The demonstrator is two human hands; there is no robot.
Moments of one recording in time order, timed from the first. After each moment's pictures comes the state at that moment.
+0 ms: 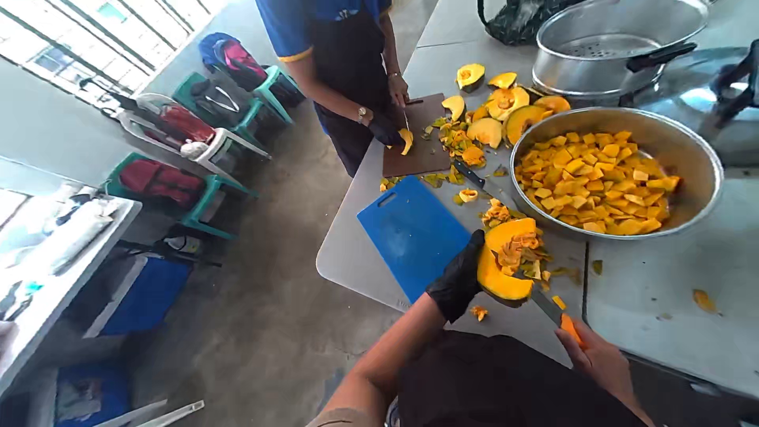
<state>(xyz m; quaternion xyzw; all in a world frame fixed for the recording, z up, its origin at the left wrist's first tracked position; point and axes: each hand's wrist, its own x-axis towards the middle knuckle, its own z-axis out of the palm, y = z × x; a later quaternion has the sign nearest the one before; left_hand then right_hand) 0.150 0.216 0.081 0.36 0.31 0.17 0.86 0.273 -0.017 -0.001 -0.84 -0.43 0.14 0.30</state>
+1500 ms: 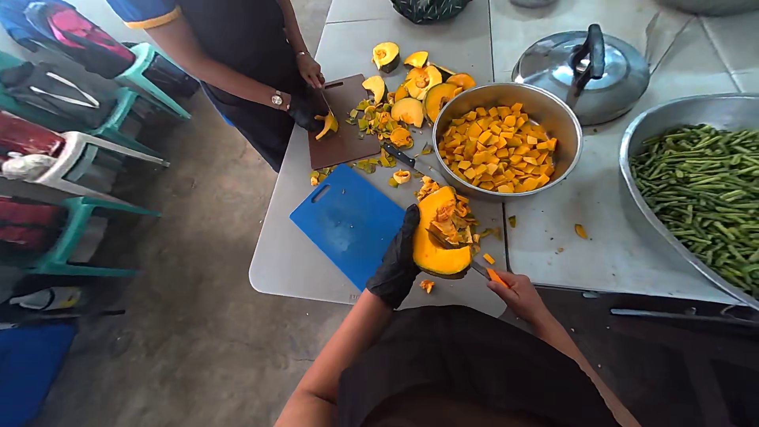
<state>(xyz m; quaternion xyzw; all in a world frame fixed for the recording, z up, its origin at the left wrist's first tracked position) 0.143 0.202 0.089 0.49 0.35 0.18 0.77 0.296 -0.014 -0.009 -0.79 -0.42 0.25 0.37</state>
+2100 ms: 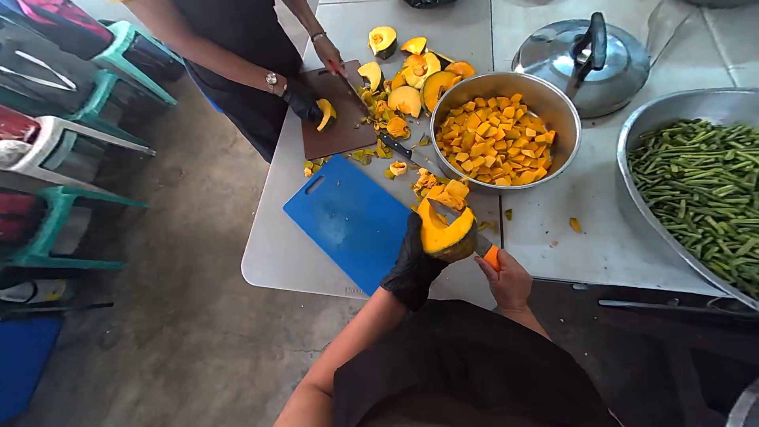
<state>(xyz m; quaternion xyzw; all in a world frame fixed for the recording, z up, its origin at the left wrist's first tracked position) 0.163 0.174 0.079 0.25 0.31 0.20 0.89 0.270 0.013 -0.021 -0.88 -0.35 -0.04 0.32</state>
